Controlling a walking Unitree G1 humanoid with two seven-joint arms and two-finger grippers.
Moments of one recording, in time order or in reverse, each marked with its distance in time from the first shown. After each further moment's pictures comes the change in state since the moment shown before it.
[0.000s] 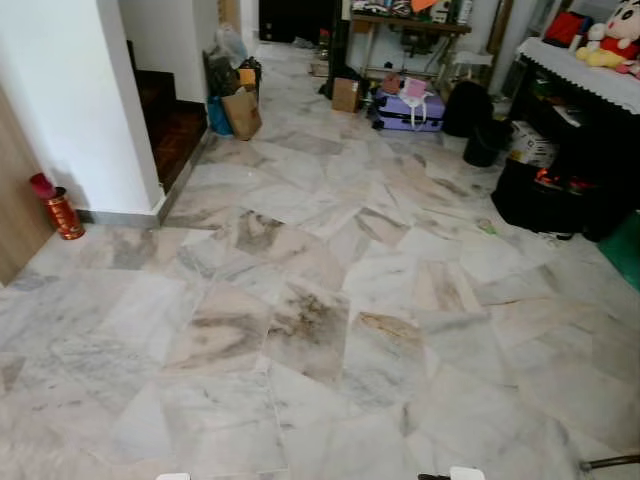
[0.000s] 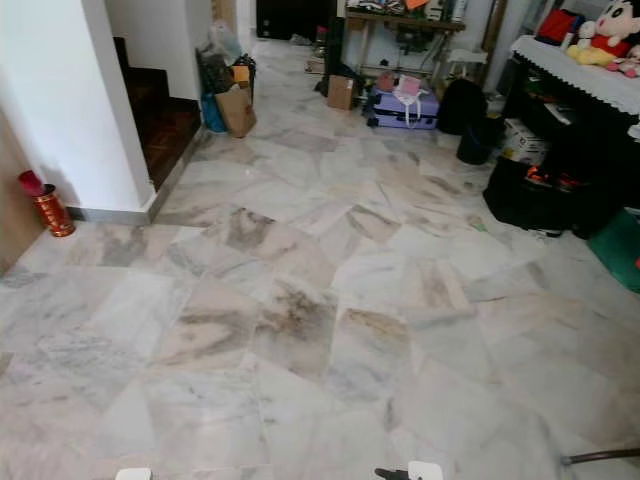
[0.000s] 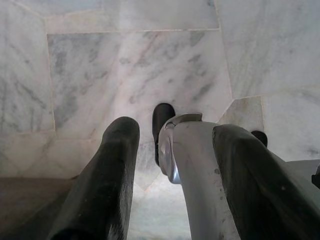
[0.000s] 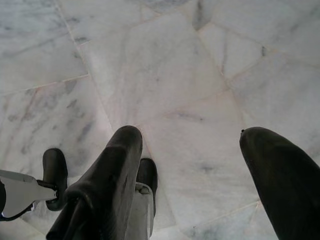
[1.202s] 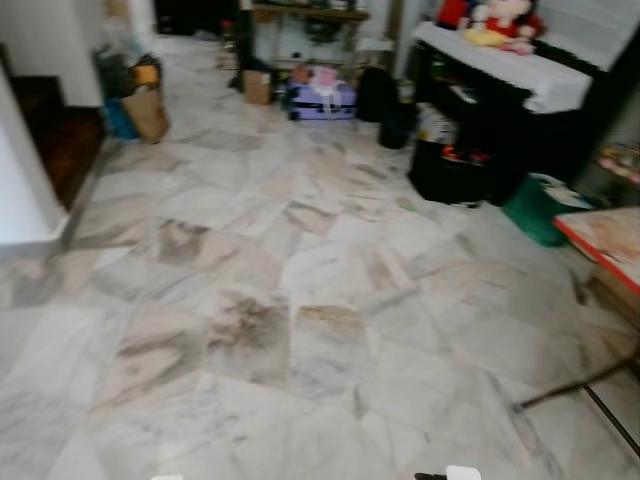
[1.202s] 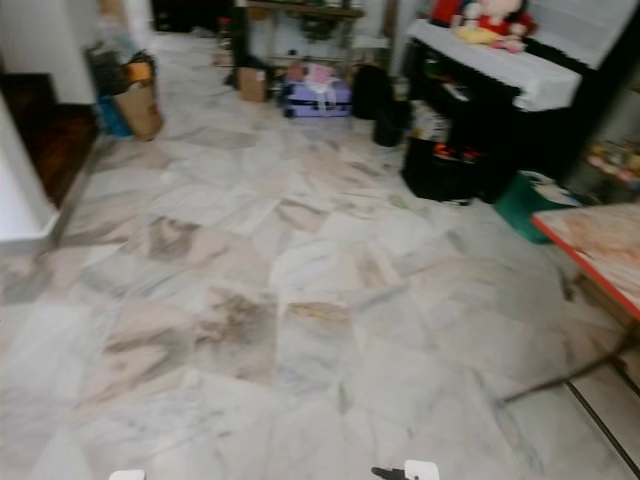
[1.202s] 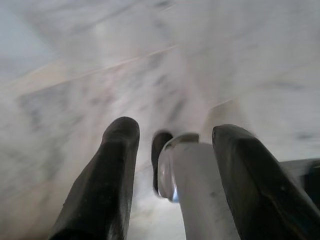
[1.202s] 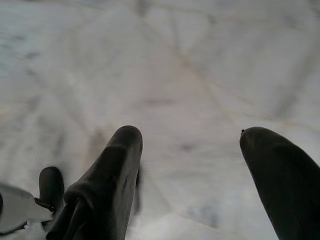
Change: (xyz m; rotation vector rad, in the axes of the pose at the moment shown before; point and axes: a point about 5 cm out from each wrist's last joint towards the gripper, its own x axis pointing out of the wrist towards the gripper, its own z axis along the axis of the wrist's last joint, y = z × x) left arm 0.001 -0.003 0.007 0.001 -0.021 -0.006; right arm -0.001 -0.006 -0.006 -0.001 0.018 -0.016
